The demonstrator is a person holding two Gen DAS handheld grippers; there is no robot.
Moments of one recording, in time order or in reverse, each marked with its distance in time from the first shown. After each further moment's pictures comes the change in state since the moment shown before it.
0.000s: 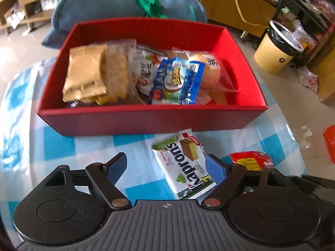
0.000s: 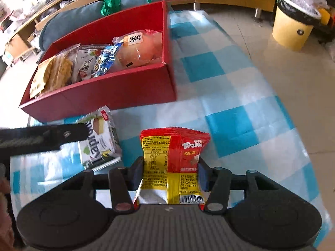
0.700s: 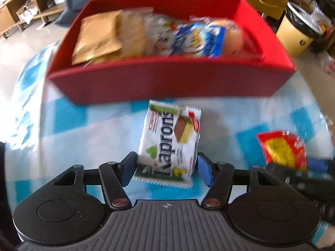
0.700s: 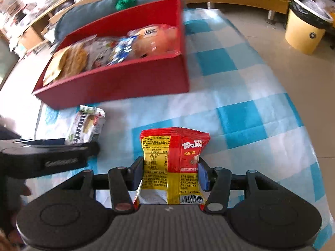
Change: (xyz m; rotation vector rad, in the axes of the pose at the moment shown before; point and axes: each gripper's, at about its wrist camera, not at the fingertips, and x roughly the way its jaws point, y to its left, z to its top) left arm 0.011 0.013 -0.045 0.034 0.066 0.144; right arm 0.000 0.007 -0.017 -0.055 0.010 0.071
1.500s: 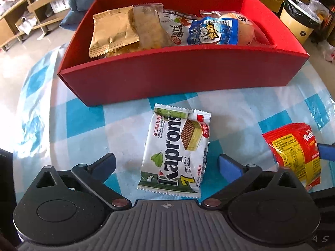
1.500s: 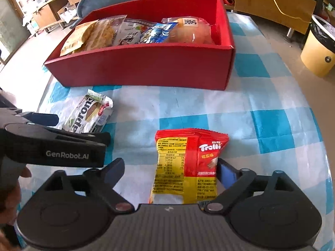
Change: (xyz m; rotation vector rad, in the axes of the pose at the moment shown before) left arm 0.009 0.018 -0.004 0.065 -0.041 0.033; right arm 0.020 0.037 -0.012 -0.145 -0.016 -0.019
